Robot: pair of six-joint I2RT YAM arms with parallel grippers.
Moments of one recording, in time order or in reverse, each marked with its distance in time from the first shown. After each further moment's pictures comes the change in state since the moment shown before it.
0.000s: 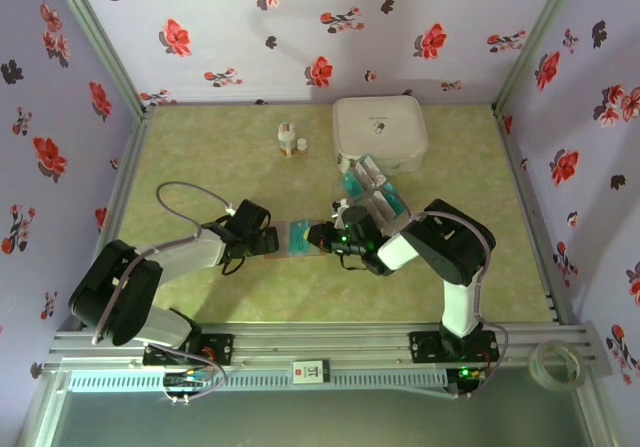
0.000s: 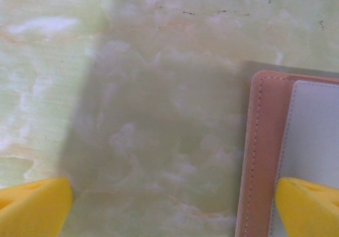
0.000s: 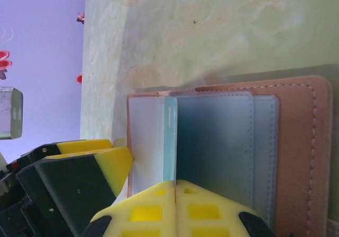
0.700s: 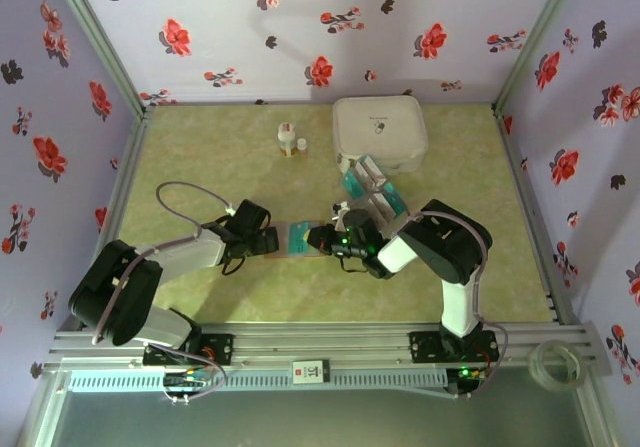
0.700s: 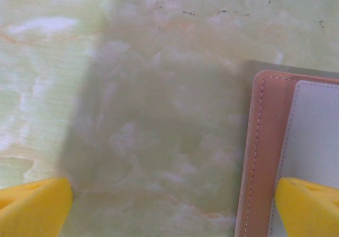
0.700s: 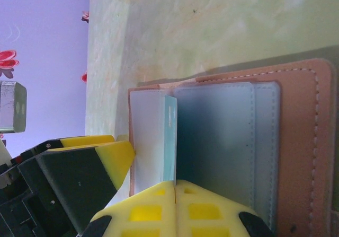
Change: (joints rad) left arm 0.000 0.000 0.000 0.001 0.000 0.000; right arm 0.007 0.019 -0.028 0.068 -0.003 0.025
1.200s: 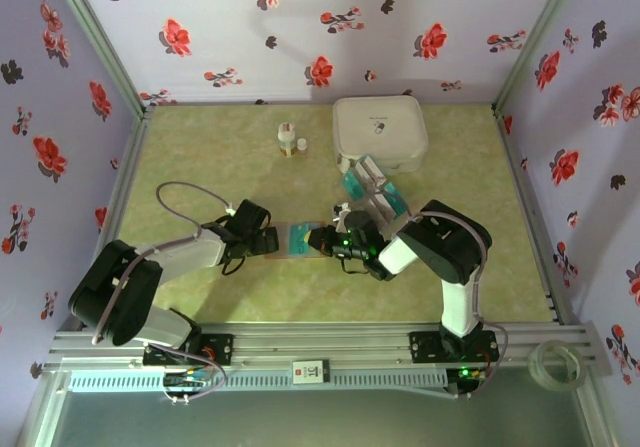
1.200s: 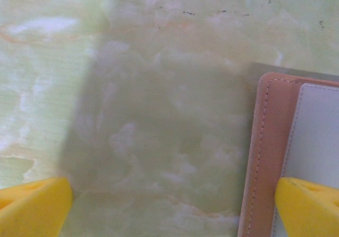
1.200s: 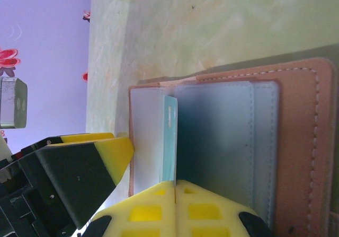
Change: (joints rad) left arm 0.000 0.000 0.000 0.000 0.000 0.000; right arm 0.001 0.005 -0.012 0.023 0.000 0.000
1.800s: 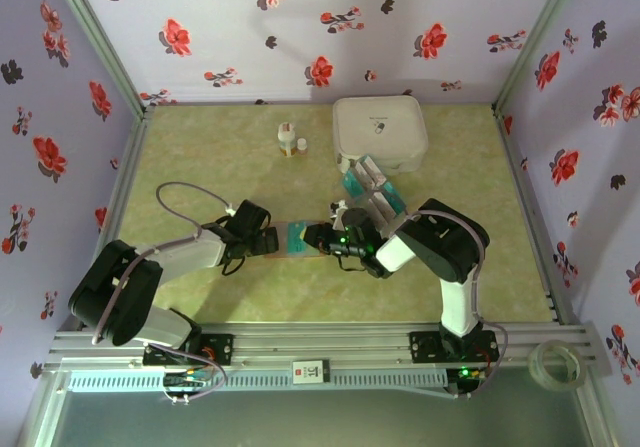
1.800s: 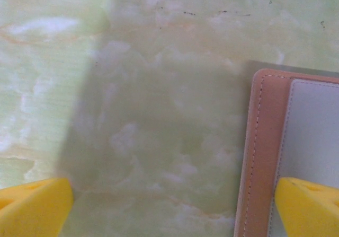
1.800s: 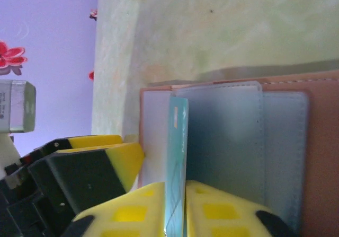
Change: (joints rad) left arm -0.003 0.000 -0.005 0.008 -0.007 0.000; right arm 0.000 0.011 0.035 0.000 -0.018 0.002
